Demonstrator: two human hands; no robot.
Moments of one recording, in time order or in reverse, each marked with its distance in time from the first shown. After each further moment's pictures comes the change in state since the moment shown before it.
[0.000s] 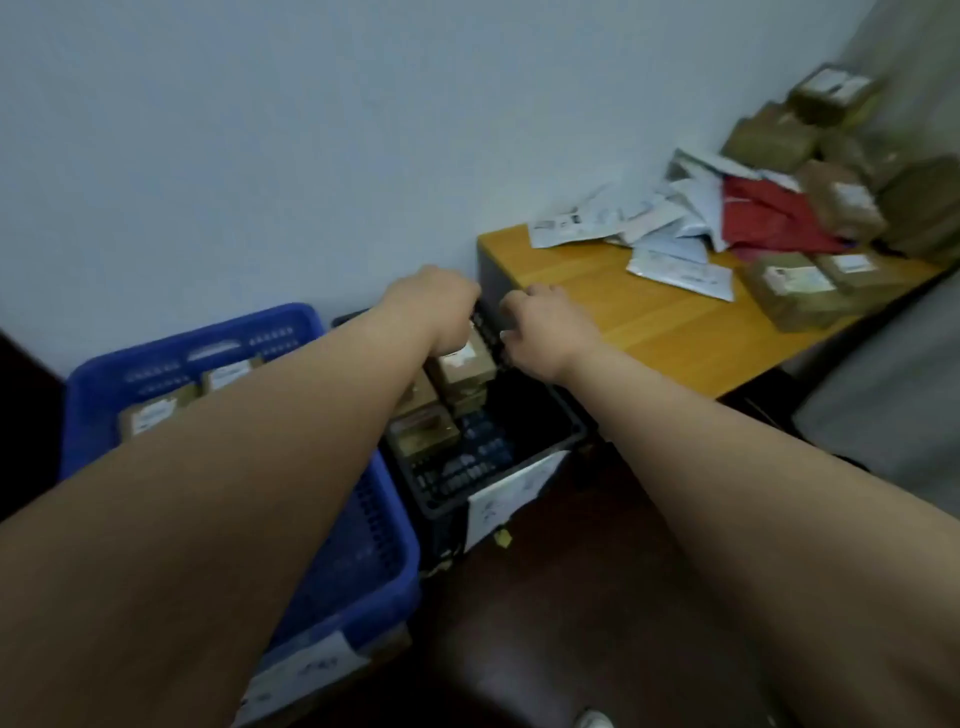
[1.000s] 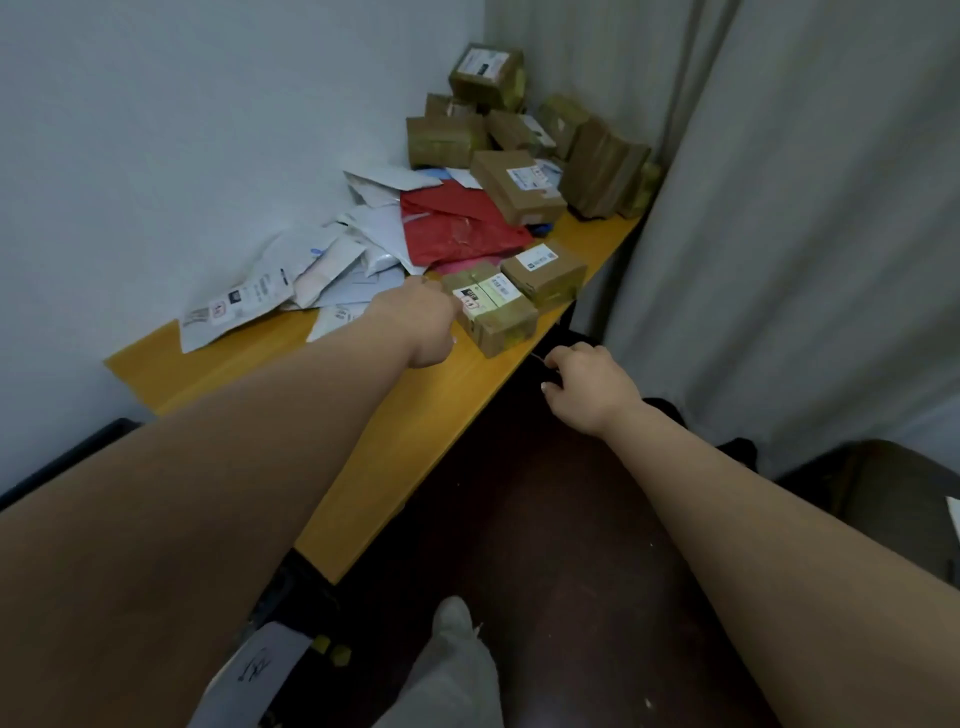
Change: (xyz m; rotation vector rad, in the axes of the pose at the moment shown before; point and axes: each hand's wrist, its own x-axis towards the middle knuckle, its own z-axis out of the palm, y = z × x) left_hand 0.316 0.431 -0.057 0.156 -0.029 0.456; right_hand -0.095 0.520 -0.030 0.189 -0.028 0.601
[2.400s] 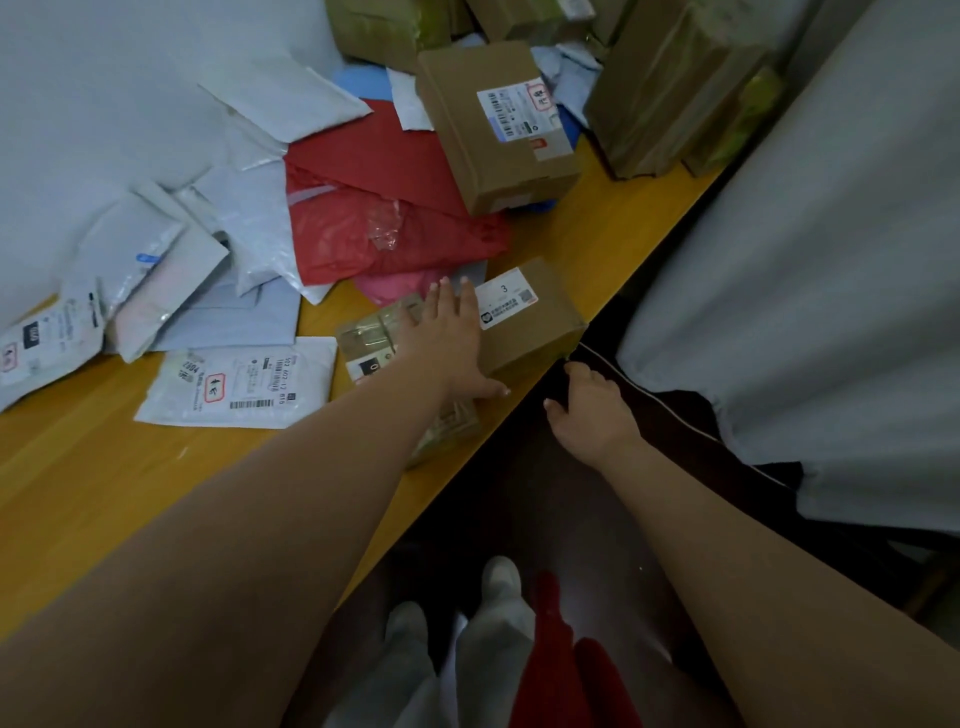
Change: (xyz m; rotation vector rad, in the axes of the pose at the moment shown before) left_hand 0.362 0.048 0.080 -0.222 -0.275 -0.239; right_hand 0.326 0.180 0.058 0.268 -0.283 0.150
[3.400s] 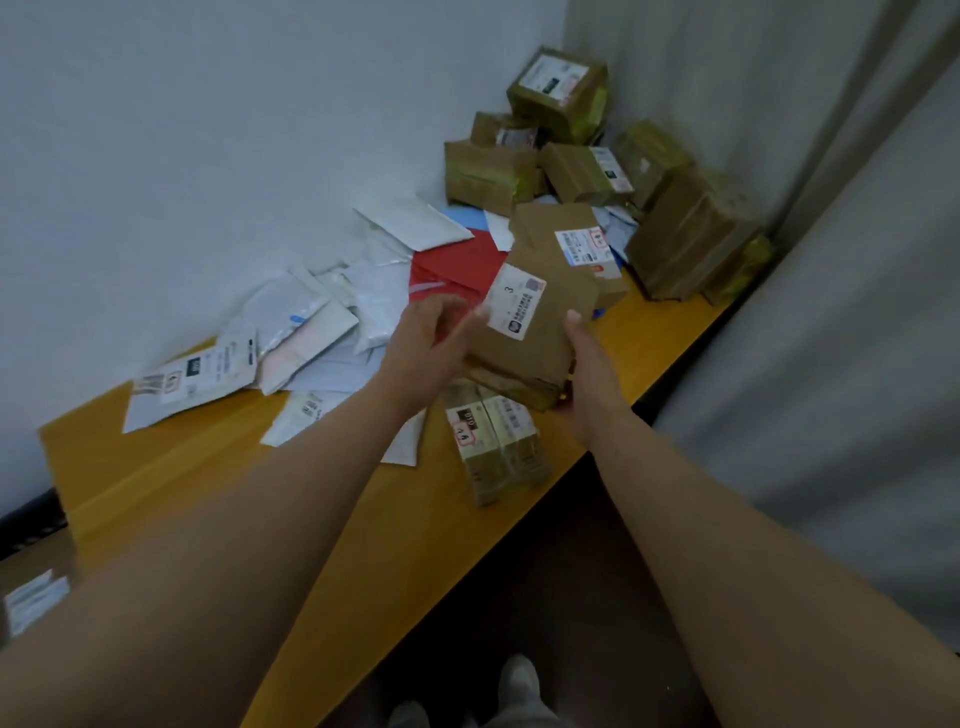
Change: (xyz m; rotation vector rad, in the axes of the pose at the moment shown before) left_hand -0.119 -0.110 -0.068 -1.013 0.640 0.129; right_hand -0.061 -0.165 -0.046 1.392 0.054 -0.040
